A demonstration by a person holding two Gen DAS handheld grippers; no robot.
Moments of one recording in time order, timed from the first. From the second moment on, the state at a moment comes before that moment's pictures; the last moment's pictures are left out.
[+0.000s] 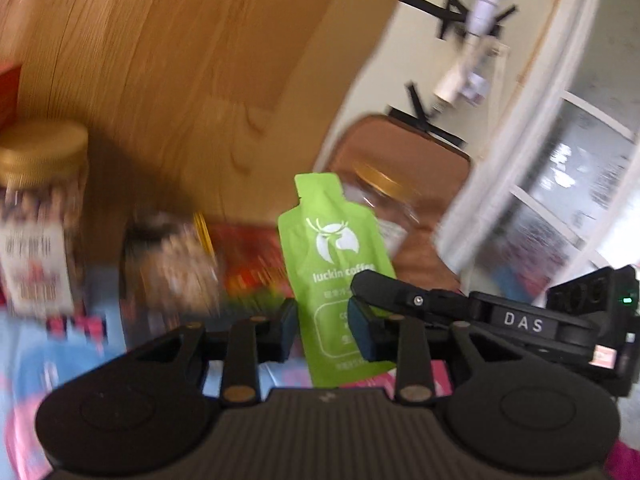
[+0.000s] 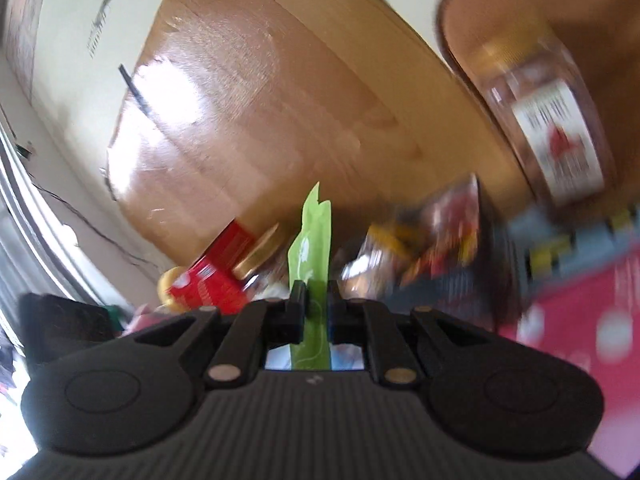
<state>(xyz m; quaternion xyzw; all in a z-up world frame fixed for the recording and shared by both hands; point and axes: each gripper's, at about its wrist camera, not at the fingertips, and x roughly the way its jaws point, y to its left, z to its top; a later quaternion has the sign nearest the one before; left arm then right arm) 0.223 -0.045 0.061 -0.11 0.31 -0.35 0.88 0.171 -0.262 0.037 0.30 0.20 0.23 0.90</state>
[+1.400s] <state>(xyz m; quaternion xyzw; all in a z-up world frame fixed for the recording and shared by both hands) 0.022 0.103 -0.035 -0.14 0.38 -0.26 0.88 0.036 -0.188 -0.047 0.30 0.37 0.29 0.83</state>
